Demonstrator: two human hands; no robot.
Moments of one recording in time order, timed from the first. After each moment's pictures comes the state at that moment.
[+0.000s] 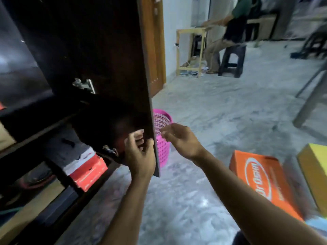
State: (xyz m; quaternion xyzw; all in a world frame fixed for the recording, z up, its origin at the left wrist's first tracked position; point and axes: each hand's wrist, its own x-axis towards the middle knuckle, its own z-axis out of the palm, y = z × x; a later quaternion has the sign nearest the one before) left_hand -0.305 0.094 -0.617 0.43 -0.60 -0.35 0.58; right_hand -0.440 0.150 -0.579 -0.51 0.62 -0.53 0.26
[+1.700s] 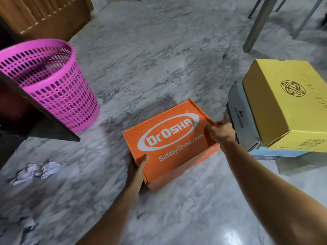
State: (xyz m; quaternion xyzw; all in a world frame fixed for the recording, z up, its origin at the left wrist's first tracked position) left_hand -0.480 0.223 -0.963 0.52 -0.49 -0.68 0.17; right_hand -0.769 0.356 -0.911 -0.02 0.91 -0.37 0.19
